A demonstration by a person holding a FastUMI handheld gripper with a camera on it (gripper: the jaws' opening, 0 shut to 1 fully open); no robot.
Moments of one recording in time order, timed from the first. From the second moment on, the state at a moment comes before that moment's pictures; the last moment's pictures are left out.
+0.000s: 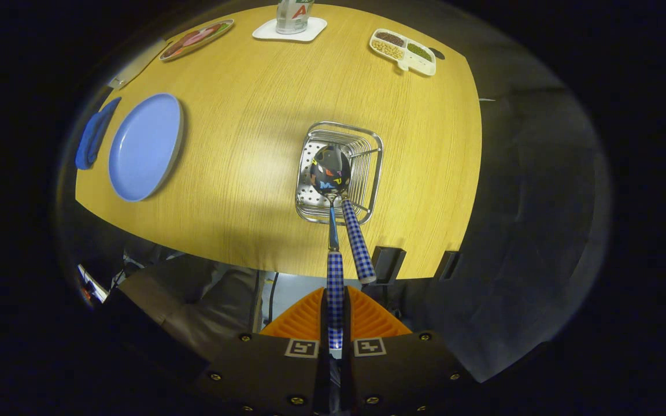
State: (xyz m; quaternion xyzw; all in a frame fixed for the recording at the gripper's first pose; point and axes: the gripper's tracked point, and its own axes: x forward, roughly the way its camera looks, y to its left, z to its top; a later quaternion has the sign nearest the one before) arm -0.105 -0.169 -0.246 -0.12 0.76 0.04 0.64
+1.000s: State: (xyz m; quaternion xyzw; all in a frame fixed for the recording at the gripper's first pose) arm -0.064 -0.172 -0.236 -0.15 0.75 0.04 0.64
